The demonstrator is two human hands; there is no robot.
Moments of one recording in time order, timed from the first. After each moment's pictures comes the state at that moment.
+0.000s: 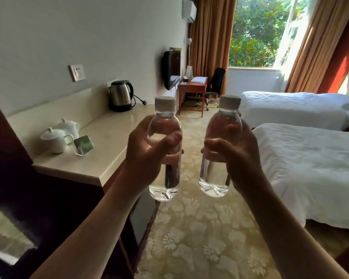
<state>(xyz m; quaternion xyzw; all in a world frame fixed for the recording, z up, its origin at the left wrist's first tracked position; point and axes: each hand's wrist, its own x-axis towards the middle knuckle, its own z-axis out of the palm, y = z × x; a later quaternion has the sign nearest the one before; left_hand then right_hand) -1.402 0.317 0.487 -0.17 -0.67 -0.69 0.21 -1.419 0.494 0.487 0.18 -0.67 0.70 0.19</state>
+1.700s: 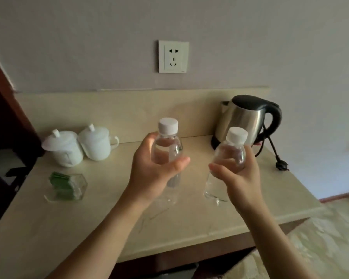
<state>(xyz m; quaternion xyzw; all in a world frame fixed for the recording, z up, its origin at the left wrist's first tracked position) -1.984 0.085 0.390 0.31 -0.59 -0.51 0.54 -2.161 0.153 0.374 0.47 -0.55 0.65 -0.24</state>
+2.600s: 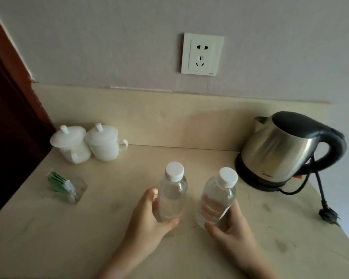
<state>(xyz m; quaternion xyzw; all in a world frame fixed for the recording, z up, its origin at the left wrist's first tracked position) -1.995 0.062 0.267 0.55 -0.61 -0.38 0.43 -2.220 0.094 0.270 0.61 -0.57 0.42 -0.35</state>
